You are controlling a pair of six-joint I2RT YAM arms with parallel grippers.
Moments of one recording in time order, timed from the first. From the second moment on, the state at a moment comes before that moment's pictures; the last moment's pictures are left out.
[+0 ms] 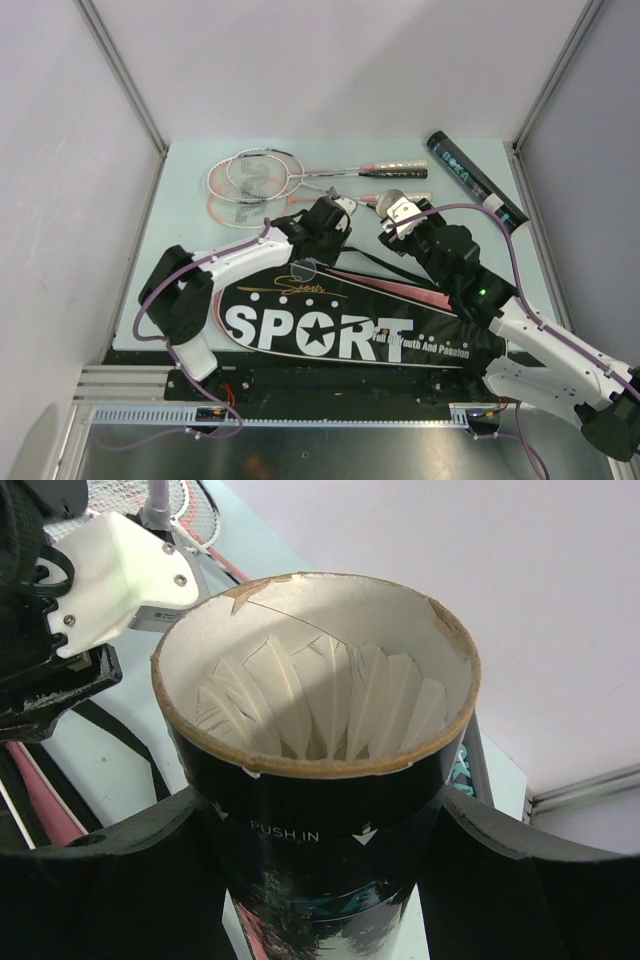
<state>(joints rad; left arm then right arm) -0.79 1.69 1.23 -0.45 -0.11 -0.18 0.75 0.90 0.79 0.00 0.31 -0.50</state>
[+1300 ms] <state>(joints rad) -0.82 1.69 1.02 -0.35 -0.35 -0.48 0.78 0.88 0.79 -0.05 0.31 -0.51</state>
